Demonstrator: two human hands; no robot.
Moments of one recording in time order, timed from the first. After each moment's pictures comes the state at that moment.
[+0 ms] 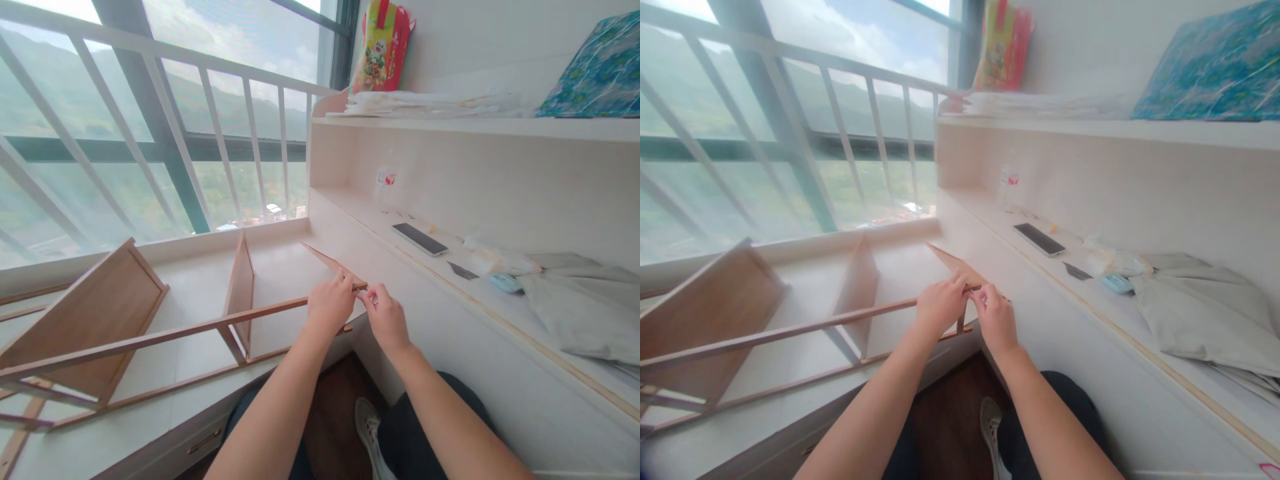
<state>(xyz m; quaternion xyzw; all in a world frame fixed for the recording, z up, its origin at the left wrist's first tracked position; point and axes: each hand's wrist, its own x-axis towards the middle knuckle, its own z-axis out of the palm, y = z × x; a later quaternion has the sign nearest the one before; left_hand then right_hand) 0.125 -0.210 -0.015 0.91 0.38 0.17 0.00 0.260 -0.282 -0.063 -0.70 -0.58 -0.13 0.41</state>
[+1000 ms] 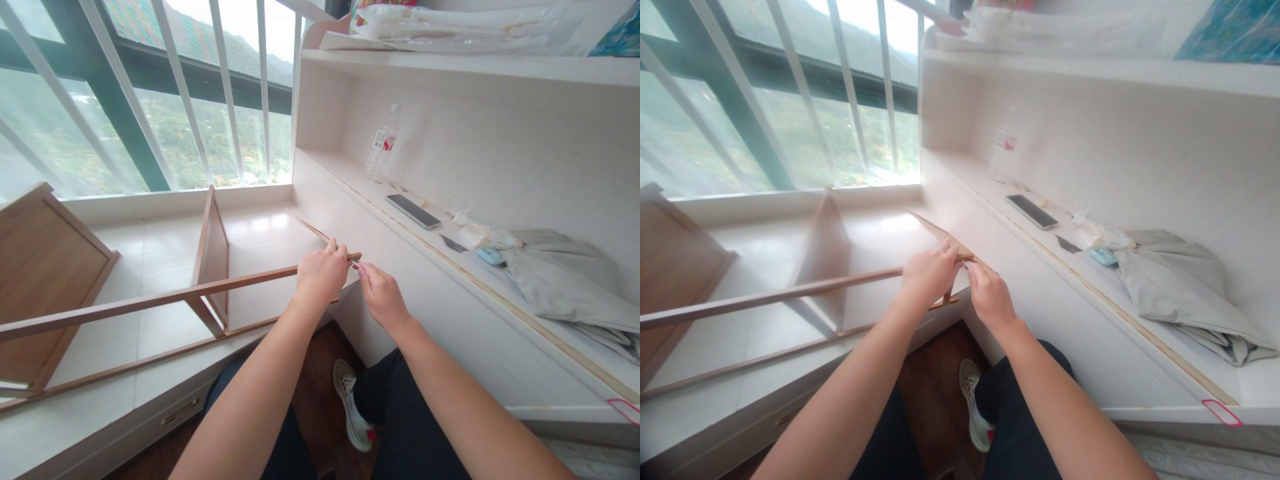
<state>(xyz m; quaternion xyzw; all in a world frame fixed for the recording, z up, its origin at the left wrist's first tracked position) 0.131 -0.205 -0.025 0.91 0.36 0.20 -0.01 0.263 -0.301 -0.050 -0.67 -0.65 -0.08 0.34</state>
